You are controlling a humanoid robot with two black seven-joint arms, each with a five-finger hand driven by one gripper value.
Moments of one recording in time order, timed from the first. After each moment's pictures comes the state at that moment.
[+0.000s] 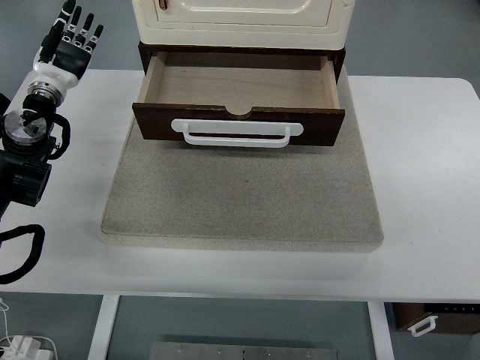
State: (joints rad) left arm -0.90 0.22 -1.30 -0.38 -0.10 -0.34 -0.03; right arm -0.01 0.00 -0.01 0.11 -0.04 0.20 -0.04
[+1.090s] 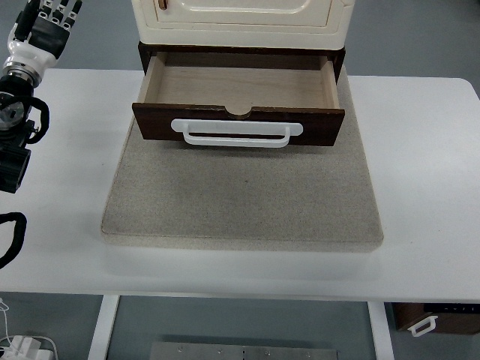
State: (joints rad) left arm -0.95 0.30 -1.30 -0.43 -0.09 -0.36 -0.03; right arm -0.01 0.00 -0.01 0.11 -0.04 0.20 -0.04
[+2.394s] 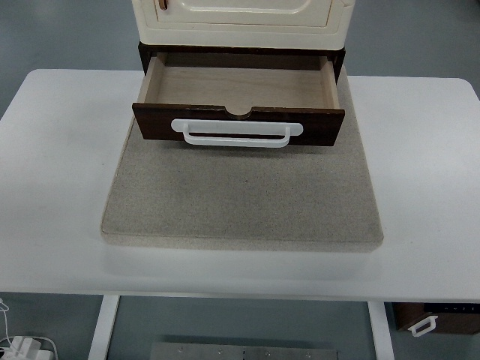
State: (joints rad) left arm -1.16 0.73 -1.03 -1.42 0.22 -0.23 -0.04; right arm -0.01 0.00 -0.01 0.11 -0.04 0.20 -0.04
